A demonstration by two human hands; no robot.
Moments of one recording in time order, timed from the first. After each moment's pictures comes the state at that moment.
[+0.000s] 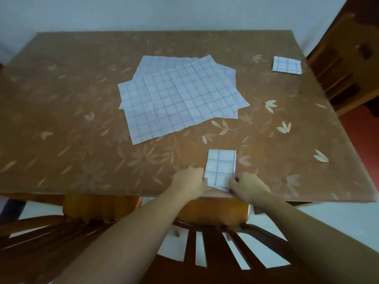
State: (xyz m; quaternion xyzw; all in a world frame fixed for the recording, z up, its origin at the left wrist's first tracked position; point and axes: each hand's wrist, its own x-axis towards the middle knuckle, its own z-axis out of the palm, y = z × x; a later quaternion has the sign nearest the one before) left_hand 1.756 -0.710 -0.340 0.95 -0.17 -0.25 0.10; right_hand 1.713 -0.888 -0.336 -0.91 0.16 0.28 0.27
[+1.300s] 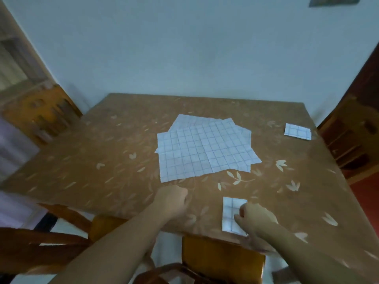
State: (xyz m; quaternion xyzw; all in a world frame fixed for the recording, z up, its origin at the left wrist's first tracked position) left_hand 1.753 -0.636 -0.216 0.98 -0.14 -0.14 -0.01; right_hand 1.720 -0.878 -0.247 -0.97 0.03 0.21 0.12
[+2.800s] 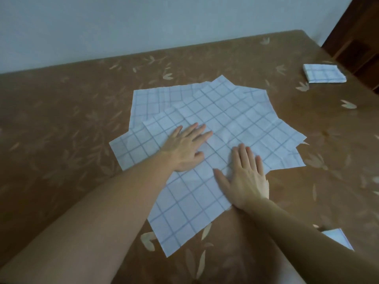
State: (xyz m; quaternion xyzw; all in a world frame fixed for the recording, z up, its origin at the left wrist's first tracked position) left_hand 2.127 -0.627 -0.383 0.89 -0.44 -0.11 -0.03; right_hand 1.970 -0.766 -0.396 -0.97 0.19 0.04 0.13
